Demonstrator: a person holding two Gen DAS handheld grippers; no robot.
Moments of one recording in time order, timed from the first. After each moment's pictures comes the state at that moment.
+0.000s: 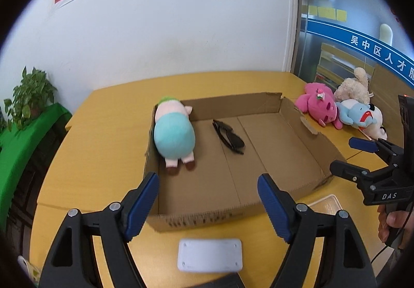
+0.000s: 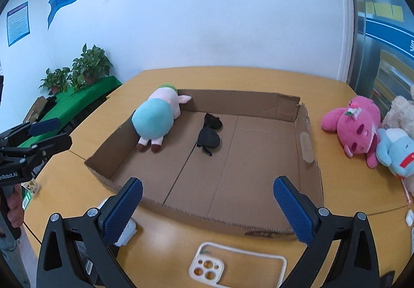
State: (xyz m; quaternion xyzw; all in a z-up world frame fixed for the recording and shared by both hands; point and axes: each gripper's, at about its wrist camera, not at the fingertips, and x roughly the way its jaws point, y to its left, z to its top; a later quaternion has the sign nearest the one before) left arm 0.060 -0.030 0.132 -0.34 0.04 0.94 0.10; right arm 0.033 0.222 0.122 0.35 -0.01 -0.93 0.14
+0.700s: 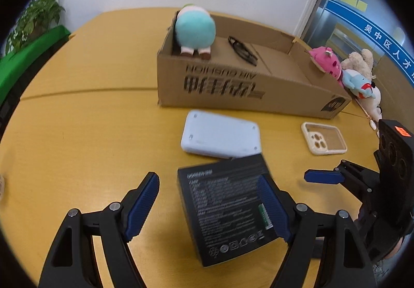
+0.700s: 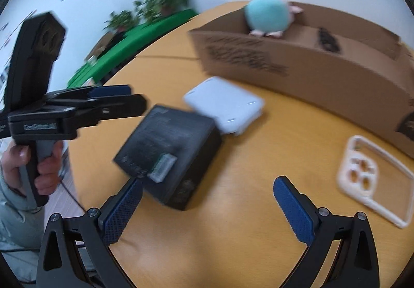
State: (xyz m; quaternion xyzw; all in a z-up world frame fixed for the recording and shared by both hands) left arm 0.144 -0.094 0.008 -0.46 -0.06 0.88 0.10; right arm 0.136 0.090 -0.011 0.47 0.03 -0.80 0.38
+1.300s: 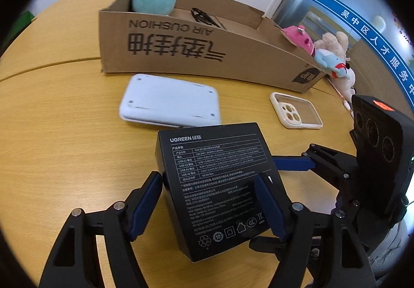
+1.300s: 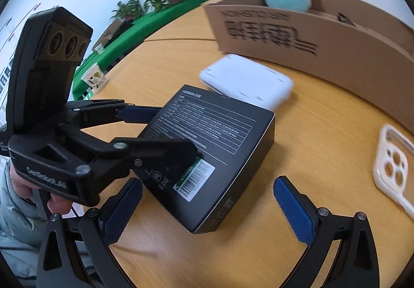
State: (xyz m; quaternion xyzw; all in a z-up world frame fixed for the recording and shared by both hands) left arm 0.142 -0.061 -0.027 -0.49 -0.08 0.84 0.20; right arm 0.142 0.100 -0.038 0.49 0.02 -0.79 0.37
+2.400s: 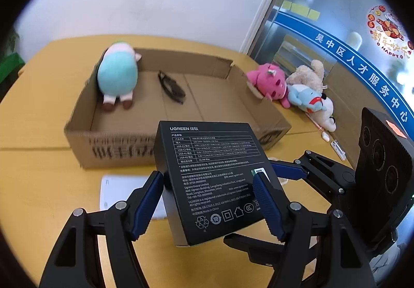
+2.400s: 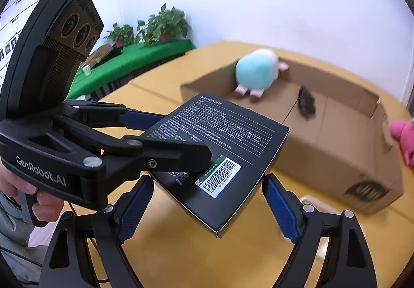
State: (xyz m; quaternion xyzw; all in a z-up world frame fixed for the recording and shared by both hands) left arm 0.097 -0.014 0.074 -0.39 -0.07 0.89 0.23; right arm 0.113 0.122 0.062 0.35 0.08 -0.88 0.32
